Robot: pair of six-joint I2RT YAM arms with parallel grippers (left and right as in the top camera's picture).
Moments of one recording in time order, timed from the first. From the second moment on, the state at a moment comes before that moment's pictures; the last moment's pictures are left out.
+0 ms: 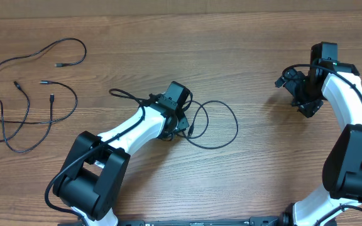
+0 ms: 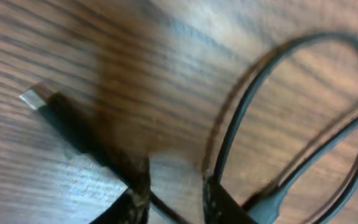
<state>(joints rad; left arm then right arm) -0.54 1.84 1.09 -0.57 0.01 -0.91 -0.17 1.84 1.35 -0.86 -0.11 0.67</state>
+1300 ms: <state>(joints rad) -0.64 1.99 1.29 -0.66 0.02 -0.75 -0.17 1.84 1.35 -0.86 -0.11 0.67</state>
